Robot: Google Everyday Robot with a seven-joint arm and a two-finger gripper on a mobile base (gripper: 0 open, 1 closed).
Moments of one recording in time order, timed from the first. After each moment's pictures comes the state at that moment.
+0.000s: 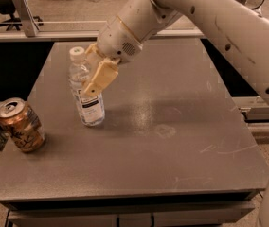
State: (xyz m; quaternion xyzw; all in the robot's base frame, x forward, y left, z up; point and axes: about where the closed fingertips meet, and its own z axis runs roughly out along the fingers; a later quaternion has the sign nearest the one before) arm 0.513 0.105 0.931 -0.76 0.50 0.33 0.25
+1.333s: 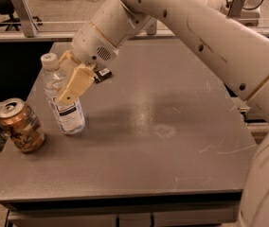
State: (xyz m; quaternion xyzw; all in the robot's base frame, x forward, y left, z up) arm 0.488 0.159 0.929 -0.77 0.48 0.37 0.23
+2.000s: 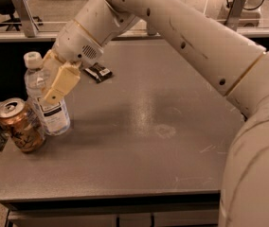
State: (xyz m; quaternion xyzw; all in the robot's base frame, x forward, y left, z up) arm 0.480 0.188 0.938 -0.78 0.43 0.39 0.23
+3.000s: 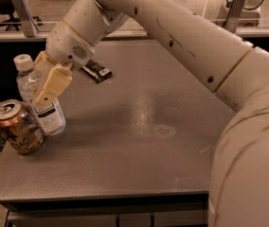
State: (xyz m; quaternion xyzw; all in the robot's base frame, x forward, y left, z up) arm 0.477 0.202 0.934 -0.79 0.43 0.38 0.21
